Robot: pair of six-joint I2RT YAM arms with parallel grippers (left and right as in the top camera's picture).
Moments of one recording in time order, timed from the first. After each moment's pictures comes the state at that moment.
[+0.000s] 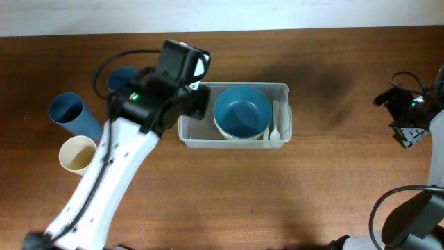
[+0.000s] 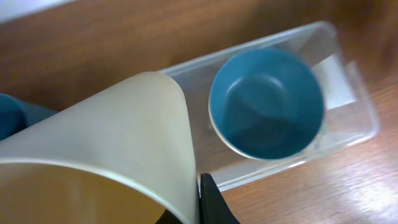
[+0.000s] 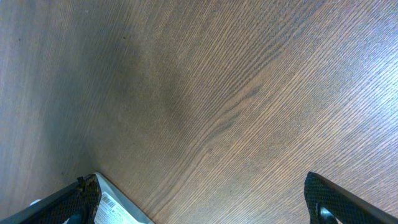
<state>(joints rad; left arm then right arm) -0.47 1.60 1.72 -1.09 -0.08 -0.09 -0.52 1.67 1.43 -1.00 -0.23 0.55</state>
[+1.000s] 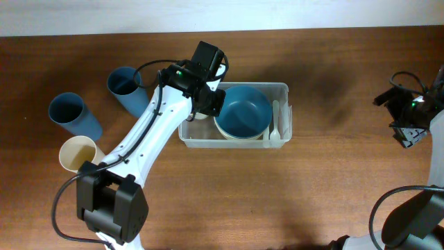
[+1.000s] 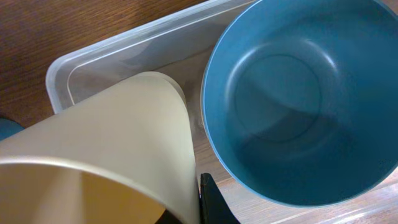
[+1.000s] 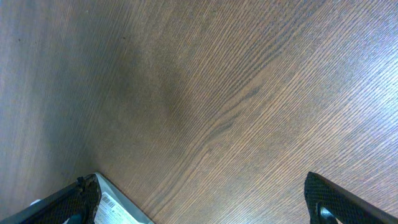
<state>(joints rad) -0.47 1.90 1.72 -1.00 -0.03 -0.08 -0.52 1.67 1.43 -1.00 -0.23 0.55</state>
